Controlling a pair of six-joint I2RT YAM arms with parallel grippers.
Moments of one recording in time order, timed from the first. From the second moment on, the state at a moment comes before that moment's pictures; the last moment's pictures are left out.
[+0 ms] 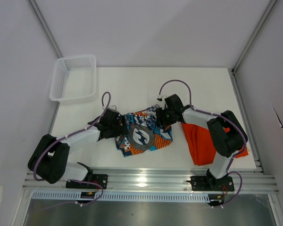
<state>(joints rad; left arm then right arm) -0.50 1.35 0.62 -0.25 -0.07 -0.65 0.55 1.78 1.04 -0.21 -0.19 0.19</state>
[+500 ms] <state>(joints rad) -0.50 1.48 0.71 -0.24 -0.06 -0.66 0.56 1.76 0.98 -0.15 -0.20 0.23</state>
